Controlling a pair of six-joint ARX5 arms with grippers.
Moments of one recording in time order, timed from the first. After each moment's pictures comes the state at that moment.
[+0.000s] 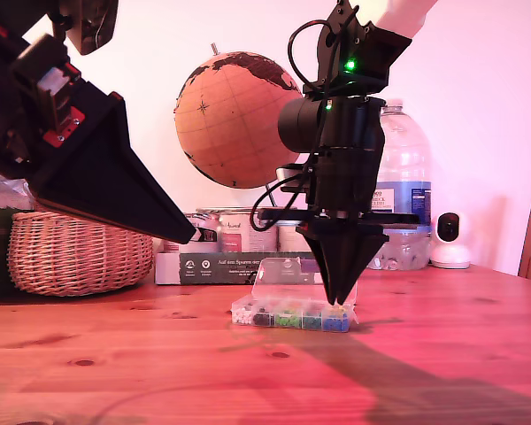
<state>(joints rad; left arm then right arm) -0.75 1.11 0.50 -0.06 0.36 0.13 0.53 2.12 1.67 -0.95 0.01 0.24</state>
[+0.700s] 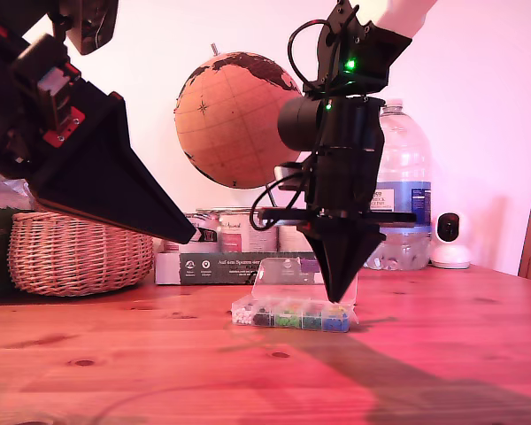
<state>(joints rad) -0.75 1.11 0.50 -0.06 0.36 0.13 0.53 2.10 1.66 -0.92 0.01 0.21</state>
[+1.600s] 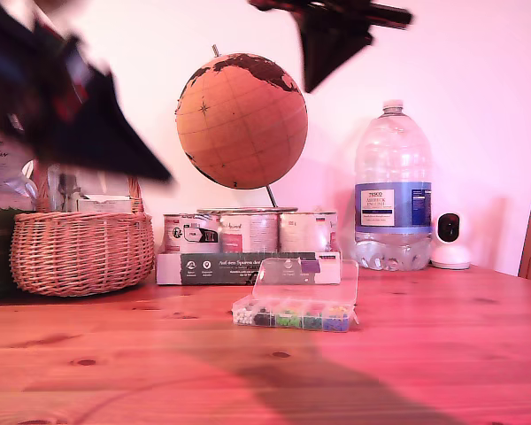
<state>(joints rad) -0.63 0.97 0.50 0.03 0.28 0.12 0.64 1.55 1.43 -0.54 0.24 0.13</state>
